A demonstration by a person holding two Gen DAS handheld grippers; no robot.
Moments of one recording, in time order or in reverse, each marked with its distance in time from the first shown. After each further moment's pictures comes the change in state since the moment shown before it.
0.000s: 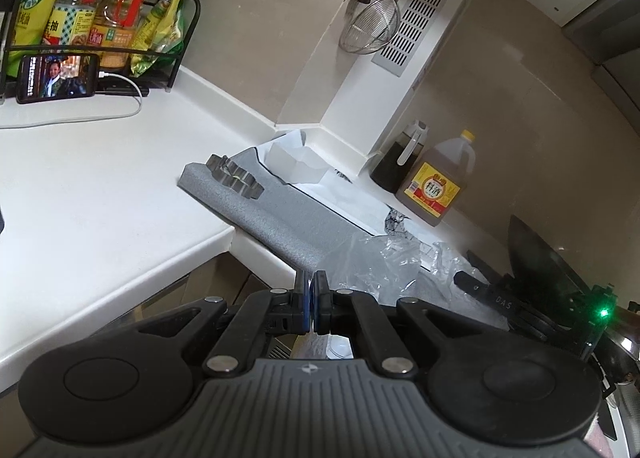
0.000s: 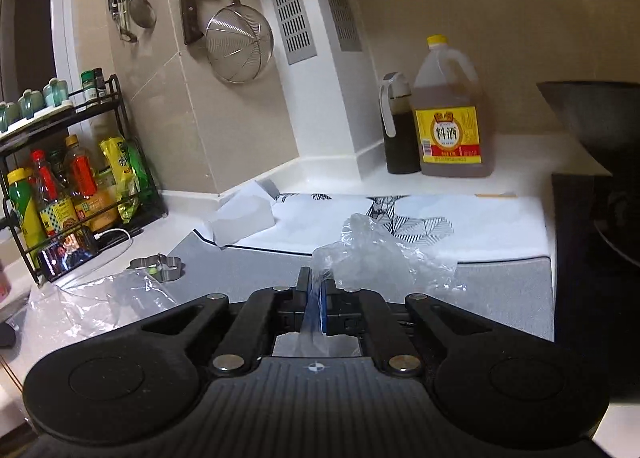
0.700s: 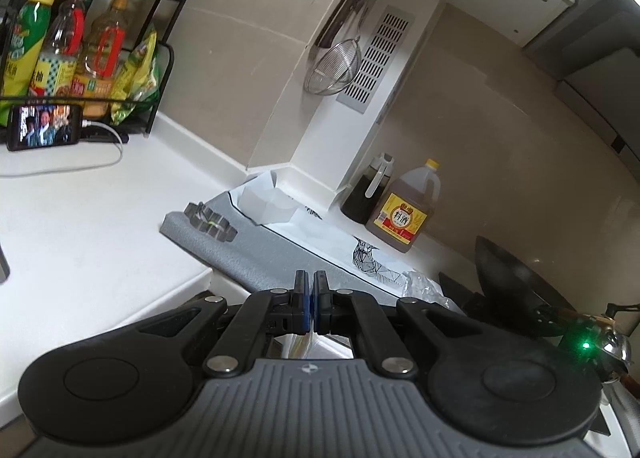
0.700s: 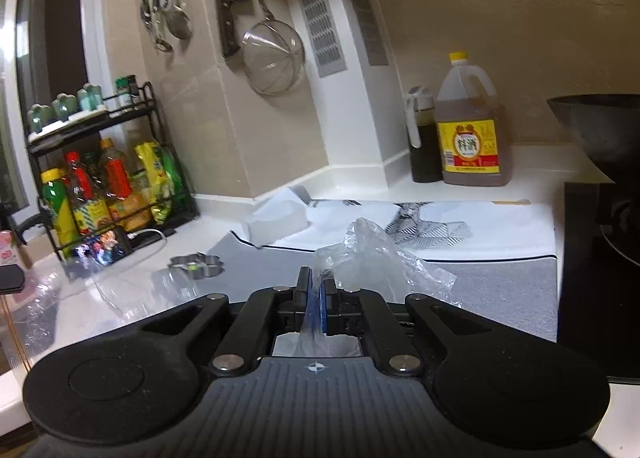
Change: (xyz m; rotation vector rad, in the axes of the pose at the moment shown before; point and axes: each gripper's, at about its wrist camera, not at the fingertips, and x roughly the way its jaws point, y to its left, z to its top) left arm -0.046 -0.019 0.015 0.055 -0.097 -0.060; right arm -0.042 0.022 -0.003 -0.034 -0.035 0.090
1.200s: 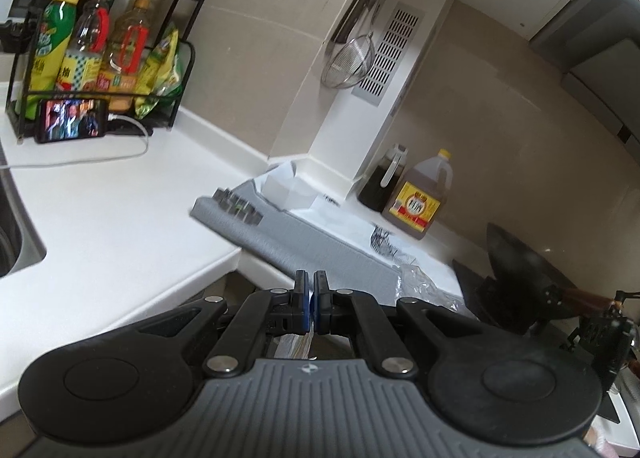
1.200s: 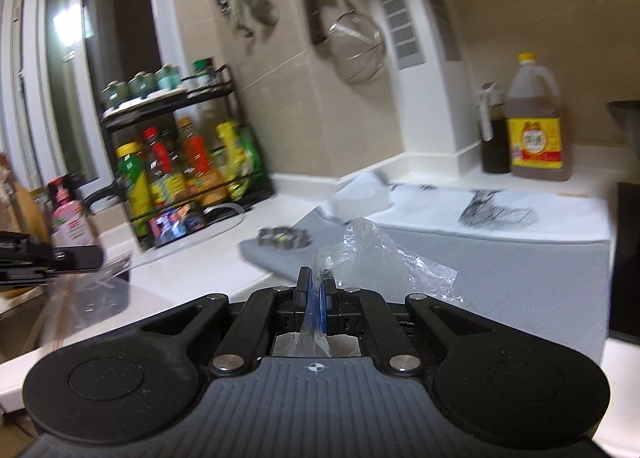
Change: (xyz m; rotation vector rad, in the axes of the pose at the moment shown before) left arm -0.028 0.017 -0.022 0.001 0.030 0.044; right arm -0.034 0.050 -0.021 -0.056 0.073 0.184
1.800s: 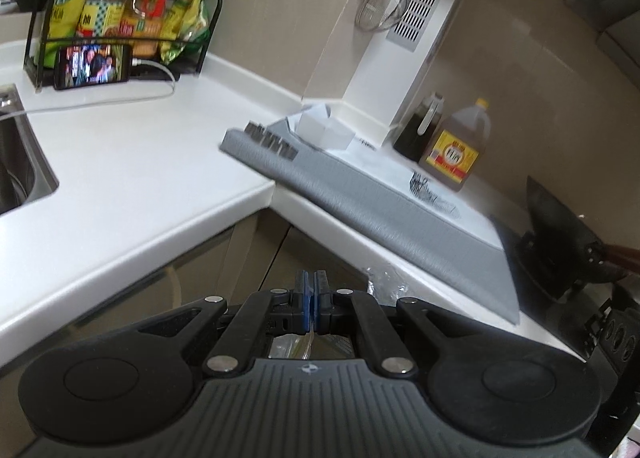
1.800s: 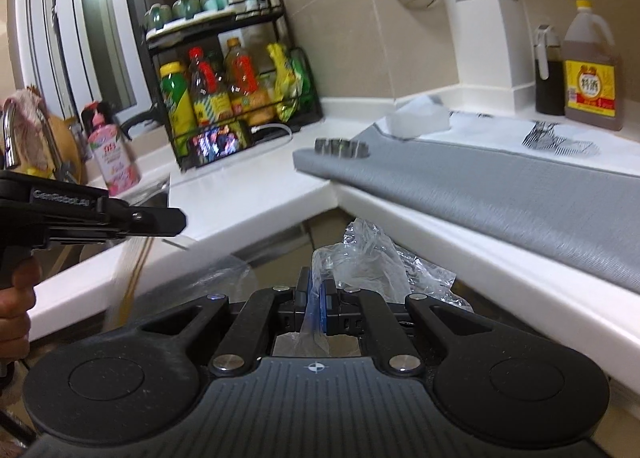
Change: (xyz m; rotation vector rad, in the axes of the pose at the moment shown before) left arm 0.034 0.015 -0.044 -0.003 0.125 0.096; right arm 0.024 0.037 -0.054 -0.053 0.181 0.086
